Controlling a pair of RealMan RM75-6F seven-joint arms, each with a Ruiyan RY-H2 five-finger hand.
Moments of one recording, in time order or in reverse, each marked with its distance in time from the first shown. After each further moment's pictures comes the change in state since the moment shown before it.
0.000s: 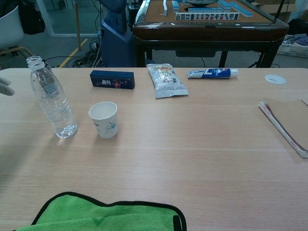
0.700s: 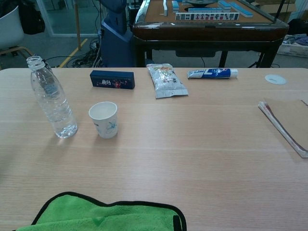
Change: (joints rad) left arm 0.155 0.048 0.106 -0.033 0.130 0.103 0.104; right arm 0.002 -0.001 0.000 0.000 0.007 -0.004 -0.010
